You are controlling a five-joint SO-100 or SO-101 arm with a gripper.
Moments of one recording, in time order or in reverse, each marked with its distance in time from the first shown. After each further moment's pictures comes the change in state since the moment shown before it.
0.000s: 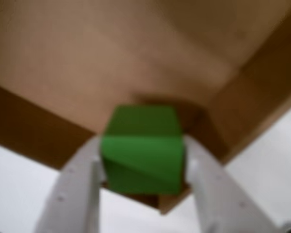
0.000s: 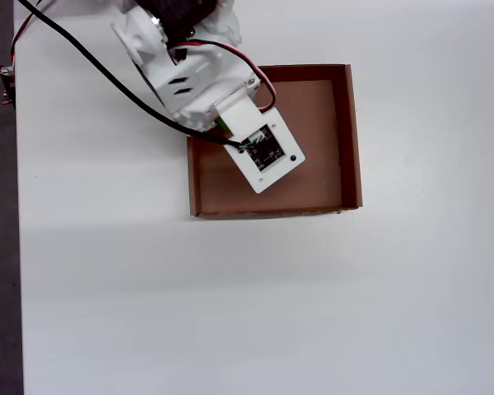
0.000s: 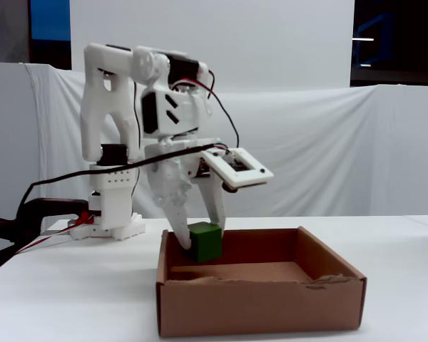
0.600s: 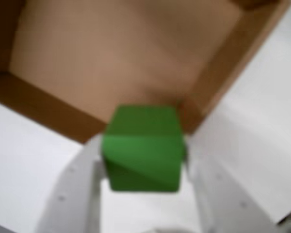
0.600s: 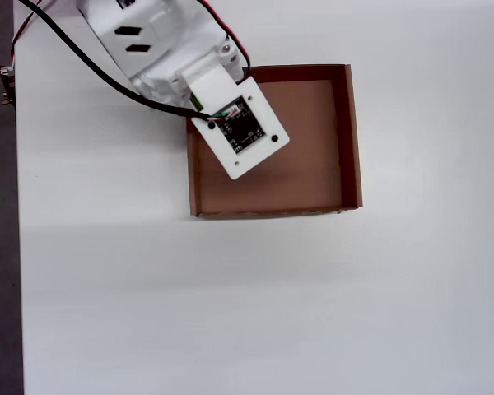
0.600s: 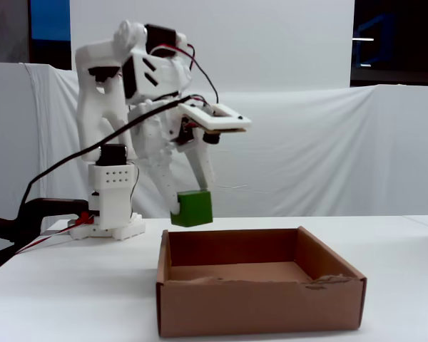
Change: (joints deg) arm 2.0 12.7 2.4 3.9 -0.1
